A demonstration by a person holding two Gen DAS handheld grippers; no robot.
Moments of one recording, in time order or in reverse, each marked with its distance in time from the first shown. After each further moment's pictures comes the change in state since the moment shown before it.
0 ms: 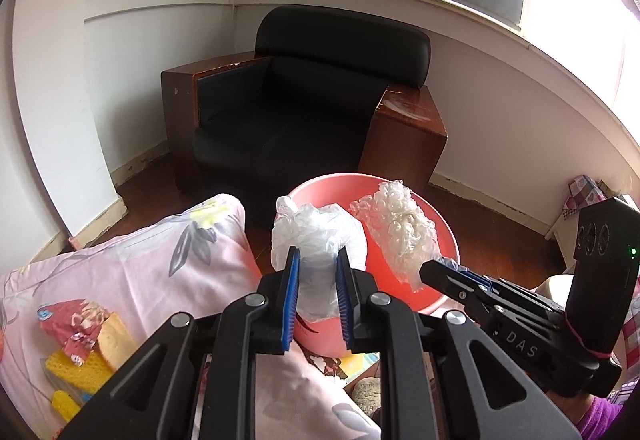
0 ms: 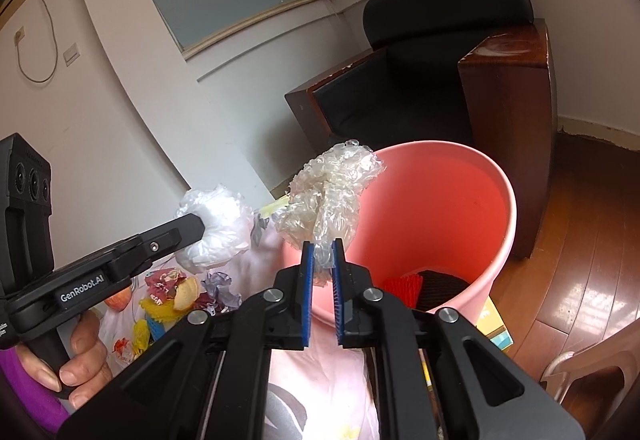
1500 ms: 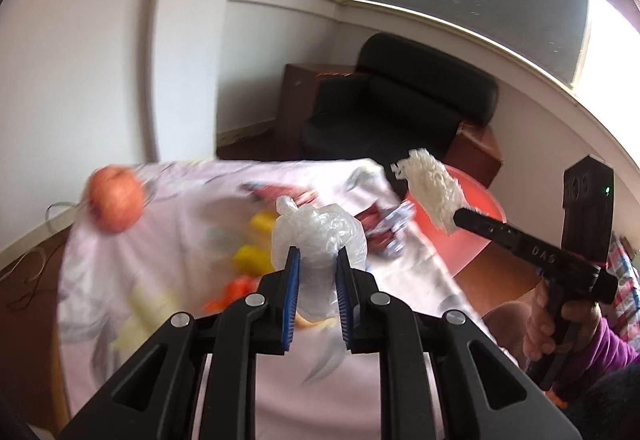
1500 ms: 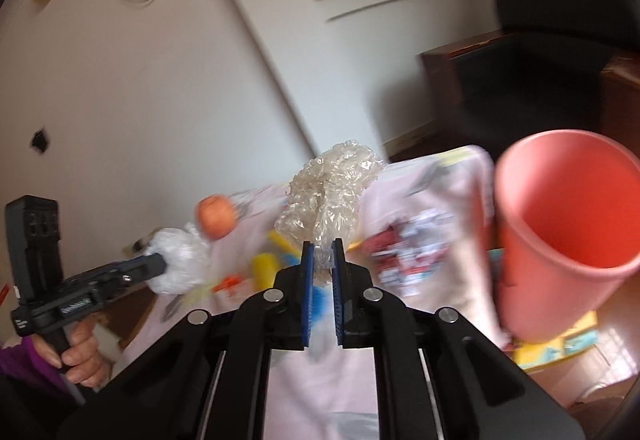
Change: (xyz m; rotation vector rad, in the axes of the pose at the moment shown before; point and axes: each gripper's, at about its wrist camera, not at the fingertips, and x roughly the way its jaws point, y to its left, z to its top) left arm -0.195 0.125 -0.116 -0.207 -0.082 0.165; right arm -0.011 0.133 -0.042 -0.217 0.143 0.276
